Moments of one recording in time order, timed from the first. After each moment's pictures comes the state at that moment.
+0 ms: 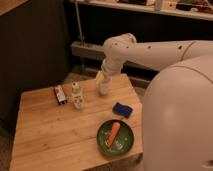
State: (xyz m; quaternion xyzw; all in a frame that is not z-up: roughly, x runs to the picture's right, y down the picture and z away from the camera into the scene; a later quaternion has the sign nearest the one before) arm 0.007 -0.063 0.763 -0.22 0.01 0.51 0.83
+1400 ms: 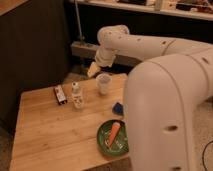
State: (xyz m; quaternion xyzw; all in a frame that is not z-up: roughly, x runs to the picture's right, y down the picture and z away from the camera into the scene) arm -0.051 -0.125 0.797 -0.24 -0.04 0.45 0.86
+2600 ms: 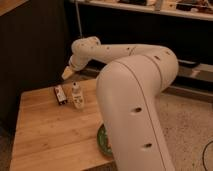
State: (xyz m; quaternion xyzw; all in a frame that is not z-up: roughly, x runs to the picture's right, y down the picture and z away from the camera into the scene) arm -0.192 -0.115 0.846 -0.22 -0.15 0.40 0.87
